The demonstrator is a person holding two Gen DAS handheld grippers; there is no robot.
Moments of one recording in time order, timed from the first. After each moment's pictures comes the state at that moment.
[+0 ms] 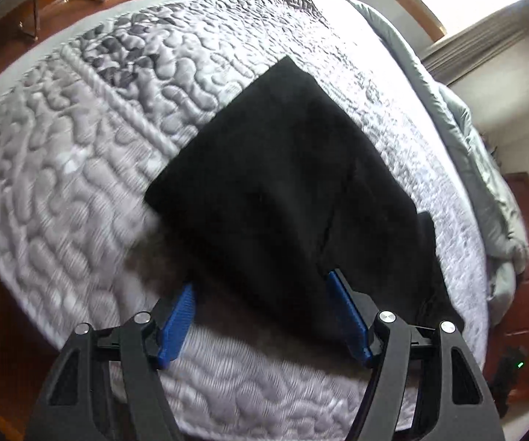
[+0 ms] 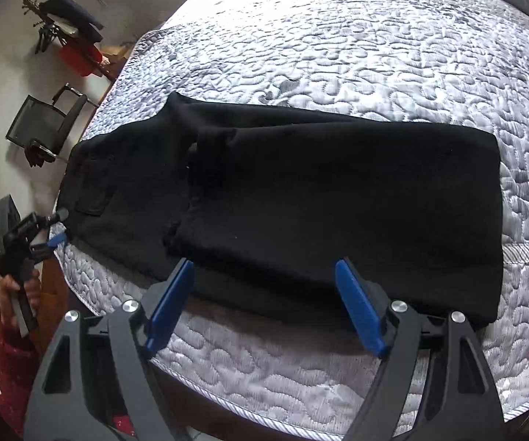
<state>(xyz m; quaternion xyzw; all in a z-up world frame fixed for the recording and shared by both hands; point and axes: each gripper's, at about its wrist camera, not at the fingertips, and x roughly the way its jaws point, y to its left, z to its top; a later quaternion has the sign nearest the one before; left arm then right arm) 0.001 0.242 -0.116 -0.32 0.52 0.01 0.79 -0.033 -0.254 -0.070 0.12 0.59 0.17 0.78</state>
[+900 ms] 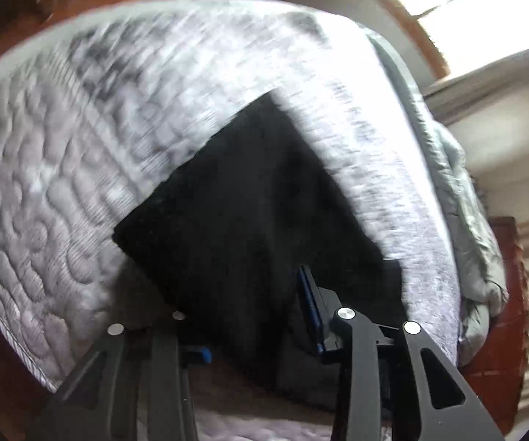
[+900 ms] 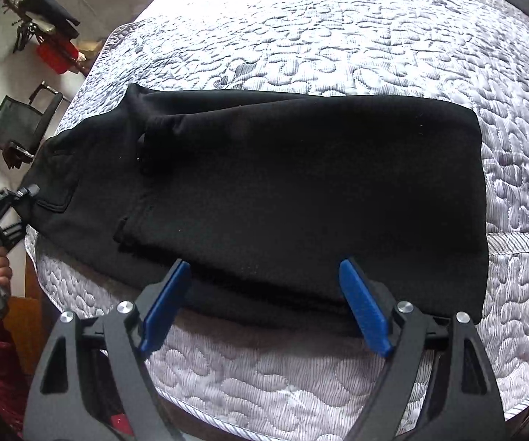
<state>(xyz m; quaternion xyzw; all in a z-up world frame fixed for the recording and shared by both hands) 0.021 0.227 -0.095 -0.37 0.47 0.02 0.80 -0.029 -0.271 -0.093 0.10 0.60 0.14 0.78</state>
